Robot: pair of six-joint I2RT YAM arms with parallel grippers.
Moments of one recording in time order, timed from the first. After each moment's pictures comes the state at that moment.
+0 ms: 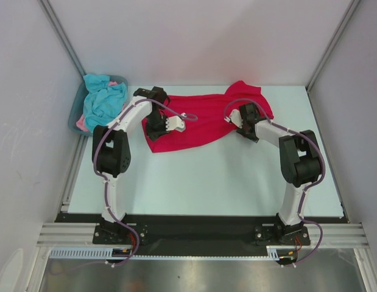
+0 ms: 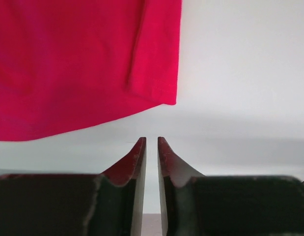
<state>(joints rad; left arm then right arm) -0.32 2.11 1.87 -1.28 0.13 1.15 0.29 1.92 1.27 -0.33 0.42 -0.81</state>
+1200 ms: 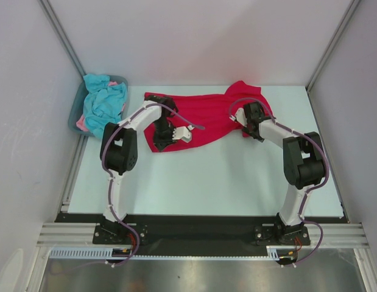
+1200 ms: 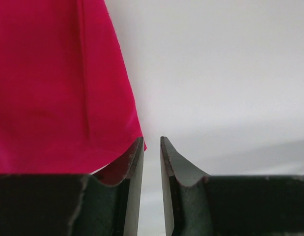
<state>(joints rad) -0.38 2.20 1.84 -1.32 0.21 1.23 0.25 1.88 1.26 -0.36 0.49 -0.82</state>
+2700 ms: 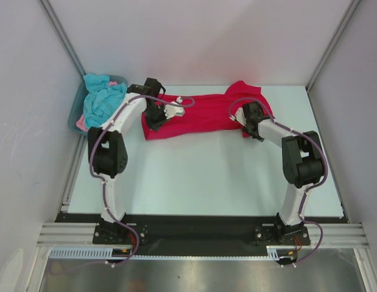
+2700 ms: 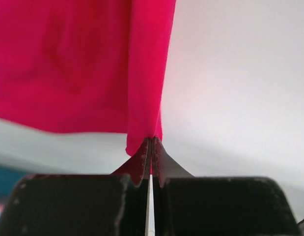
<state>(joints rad) -0.29 2.14 1.94 -1.17 0.23 0.99 0.25 1.90 1.27 -0.36 0.52 -0.81</state>
